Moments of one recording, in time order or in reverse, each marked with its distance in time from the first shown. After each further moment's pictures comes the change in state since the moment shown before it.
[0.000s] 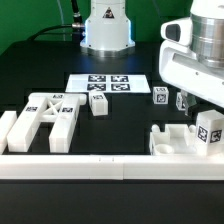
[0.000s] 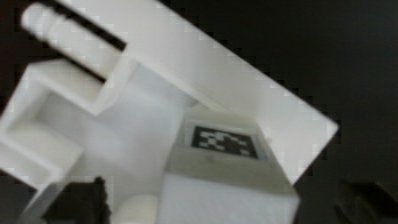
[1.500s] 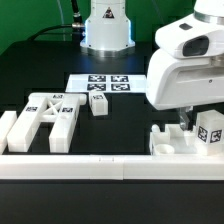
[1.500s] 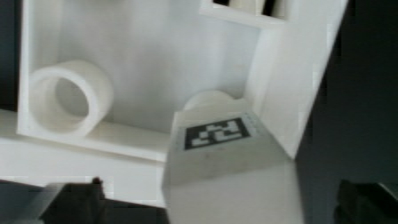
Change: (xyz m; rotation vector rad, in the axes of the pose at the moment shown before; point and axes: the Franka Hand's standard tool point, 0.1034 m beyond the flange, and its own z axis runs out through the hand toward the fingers) arm 0.006 0.002 0.000 -0.024 0.011 -1.083
